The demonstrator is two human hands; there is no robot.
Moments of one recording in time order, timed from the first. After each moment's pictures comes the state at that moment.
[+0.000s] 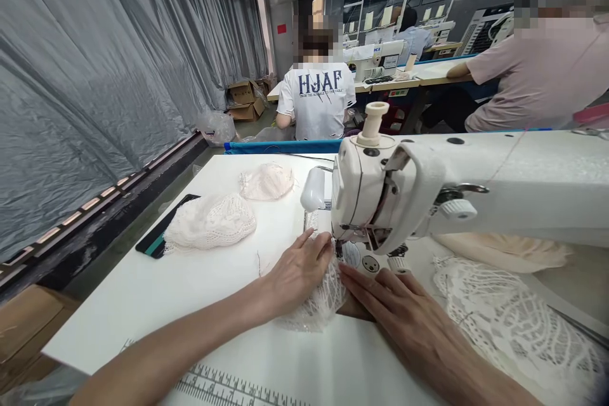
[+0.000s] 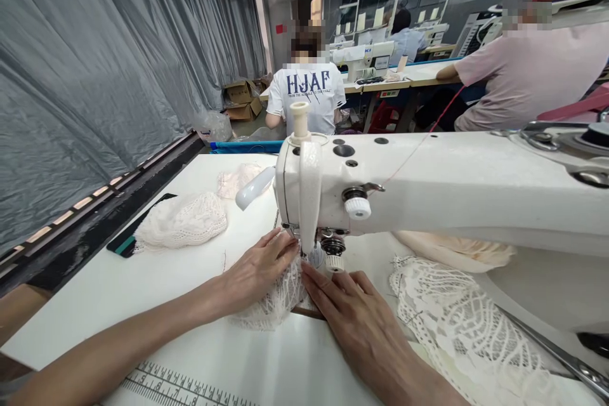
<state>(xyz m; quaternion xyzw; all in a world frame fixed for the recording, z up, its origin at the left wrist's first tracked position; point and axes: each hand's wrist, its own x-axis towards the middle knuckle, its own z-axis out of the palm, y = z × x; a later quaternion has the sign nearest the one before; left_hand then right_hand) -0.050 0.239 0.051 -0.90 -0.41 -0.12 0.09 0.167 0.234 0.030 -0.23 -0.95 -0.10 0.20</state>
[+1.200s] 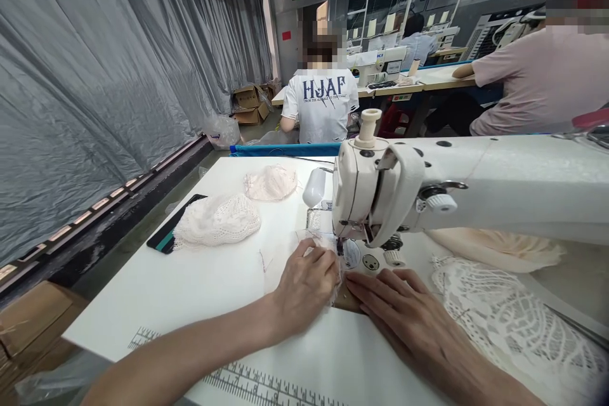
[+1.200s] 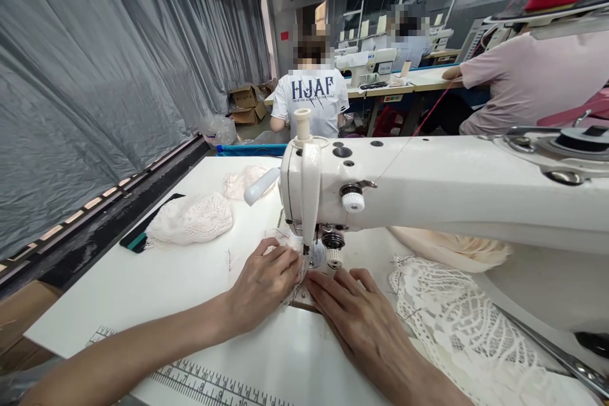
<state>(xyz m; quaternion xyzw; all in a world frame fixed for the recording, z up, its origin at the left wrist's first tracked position) -0.034 0.221 0.043 -0.88 -0.42 -0.18 0.16 0.167 0.231 0.041 -0.21 -0.94 -0.07 0.26</state>
